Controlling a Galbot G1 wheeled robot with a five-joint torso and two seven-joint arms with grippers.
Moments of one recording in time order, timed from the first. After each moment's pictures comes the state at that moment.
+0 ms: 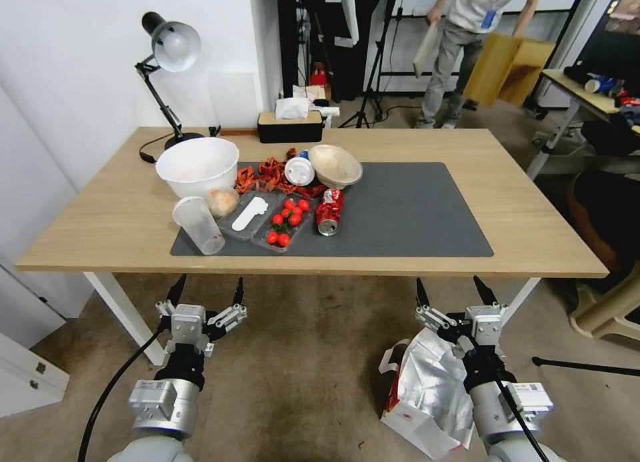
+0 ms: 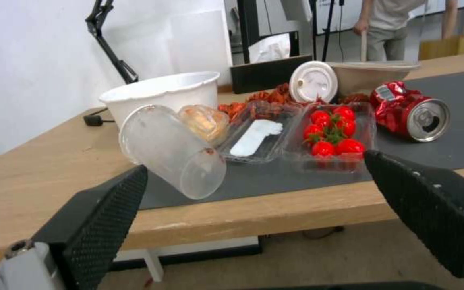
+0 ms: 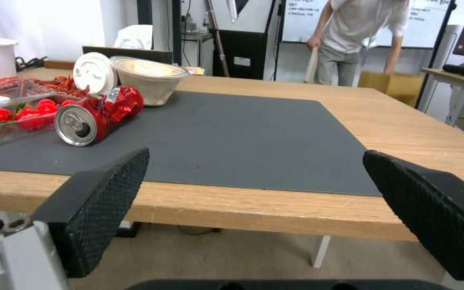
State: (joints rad) left arm 1.80 -1.50 -0.55 -2.30 0.00 0.00 0.00; right arm -1.80 1.50 0.55 2.30 0.00 0.00 0.00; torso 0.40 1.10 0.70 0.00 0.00
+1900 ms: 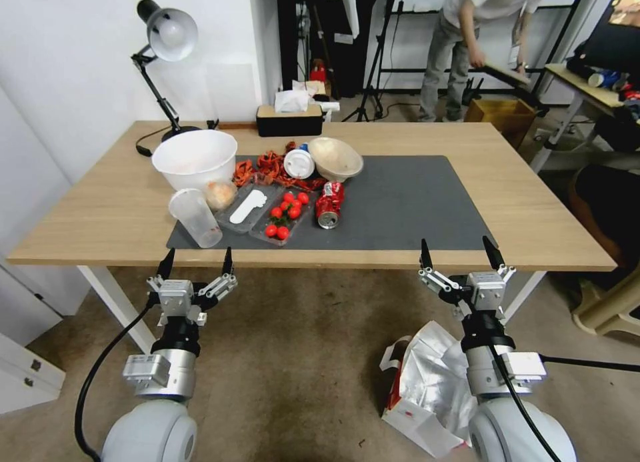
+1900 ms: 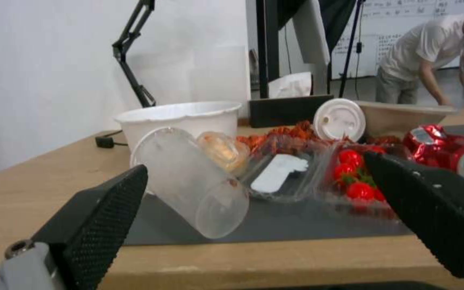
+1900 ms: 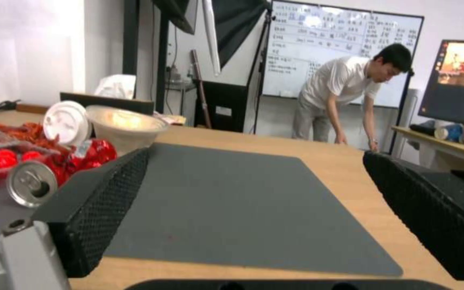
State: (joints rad) left arm 1.66 -1.42 -0.54 -2.22 -0.12 -0.08 -0.09; right arm -1.65 1.50 0.53 2.28 -0.07 0.04 0.07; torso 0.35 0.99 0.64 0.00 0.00
